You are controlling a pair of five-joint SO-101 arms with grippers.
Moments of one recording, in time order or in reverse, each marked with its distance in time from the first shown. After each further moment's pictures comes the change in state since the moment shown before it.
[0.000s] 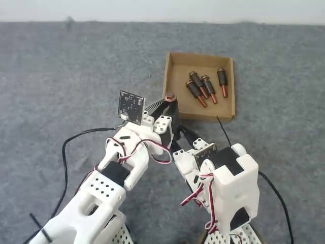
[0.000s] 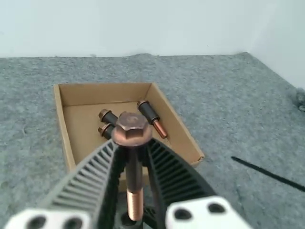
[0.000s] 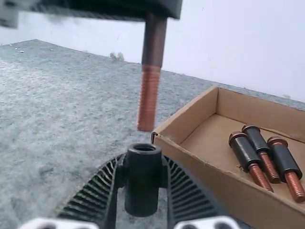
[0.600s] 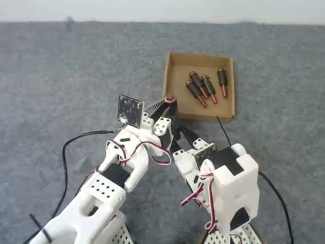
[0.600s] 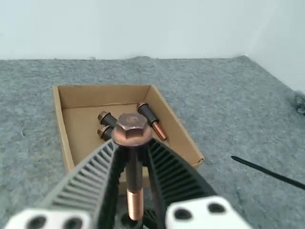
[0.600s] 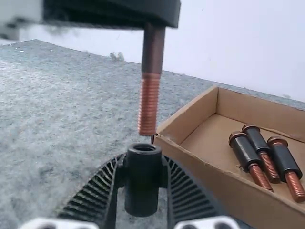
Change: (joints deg) left arm 0.0 0.0 2.1 -4.2 0.0; right arm 0.0 0.0 0.0 0.0 0.0
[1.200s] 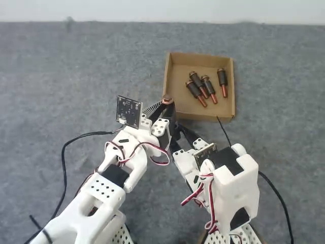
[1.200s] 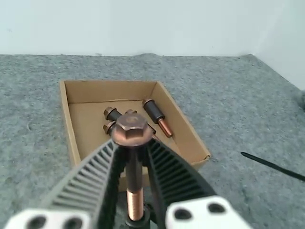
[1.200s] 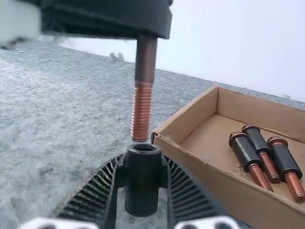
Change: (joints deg) left arm -1.0 0.0 1.4 -0.8 0.1; right arm 0.0 0.0 0.0 0.0 0.0
